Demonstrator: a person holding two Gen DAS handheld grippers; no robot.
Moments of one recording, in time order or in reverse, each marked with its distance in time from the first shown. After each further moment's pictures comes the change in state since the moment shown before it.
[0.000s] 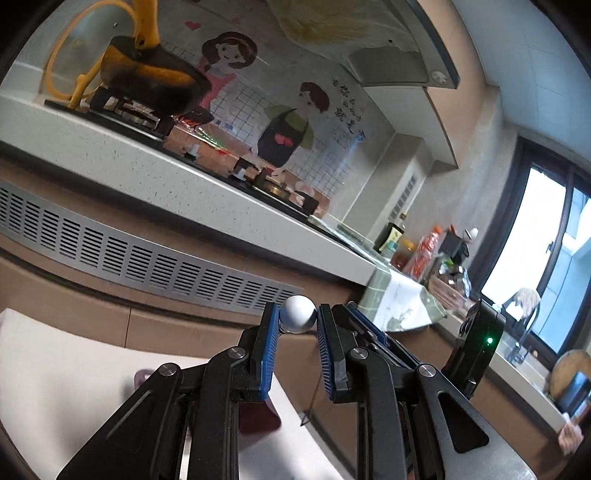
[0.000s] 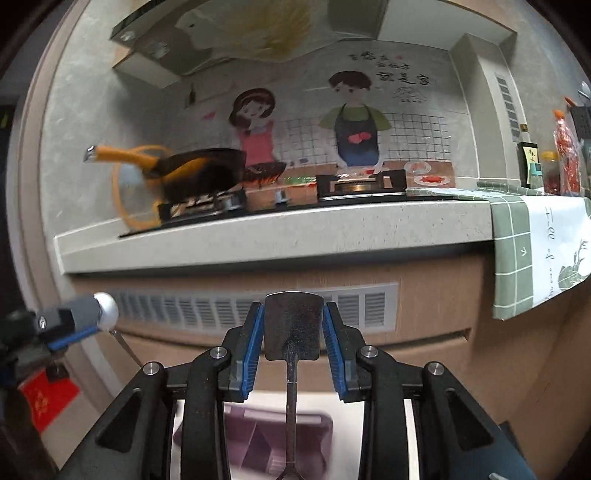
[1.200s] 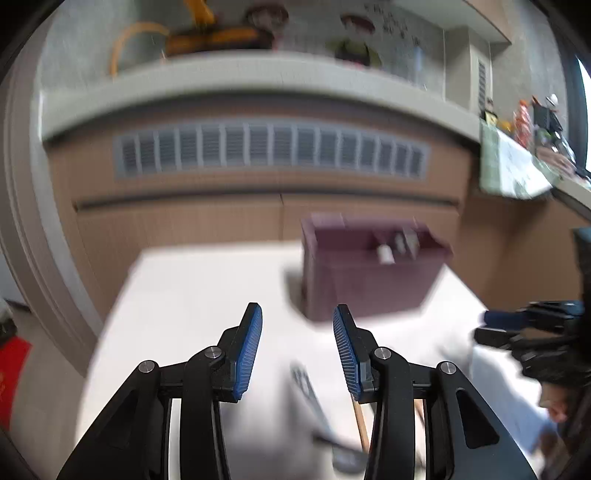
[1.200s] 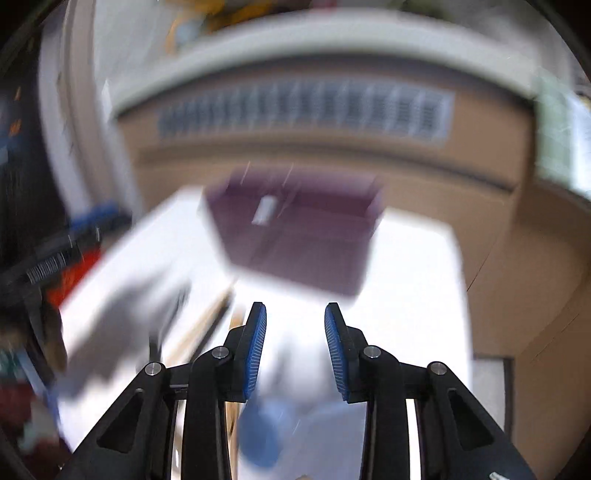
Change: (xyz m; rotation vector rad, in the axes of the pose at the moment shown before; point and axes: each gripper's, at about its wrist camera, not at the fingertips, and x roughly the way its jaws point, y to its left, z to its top) left arm -0.063 0.049 -0.168 0.281 0.212 0.522; right arm -0.057 0.011 -0.197 -0.254 0.574 0.203
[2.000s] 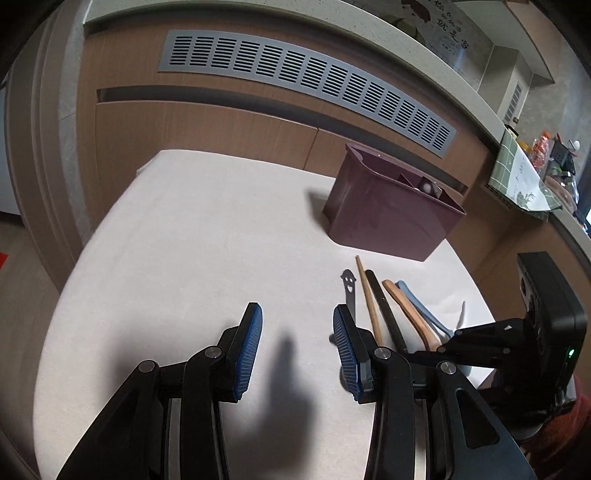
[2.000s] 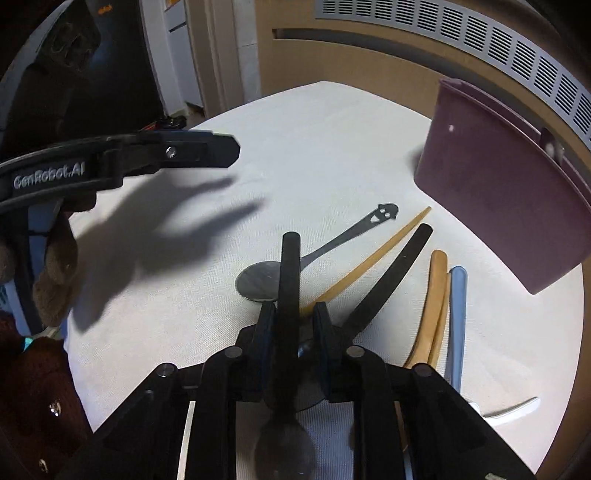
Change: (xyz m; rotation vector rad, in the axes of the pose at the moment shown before) left arm -0.009 0.053 -0.057 -0.227 0.145 -0.075; right arm 0.051 0.110 -0.005 -0.301 0.178 0.259
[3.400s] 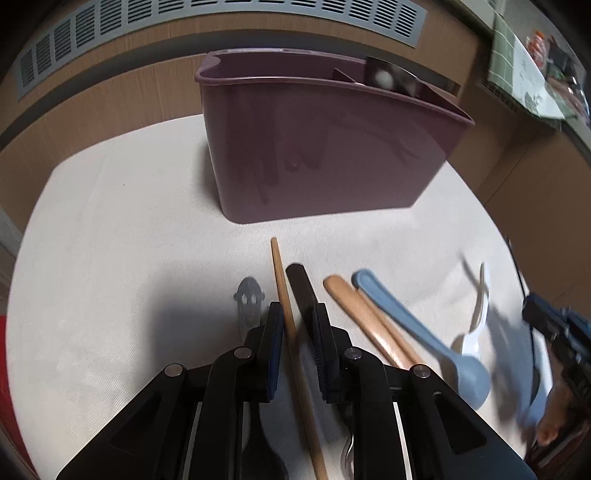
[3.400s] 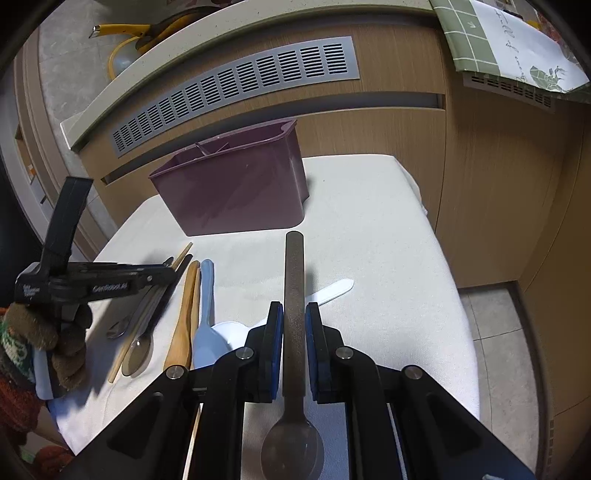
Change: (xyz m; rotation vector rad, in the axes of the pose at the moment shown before) left arm 0.124 -0.097 0.032 0.218 0.305 0.026; right arm -0.082 -0.117 -0.108 0.621 -0.322 -0.261
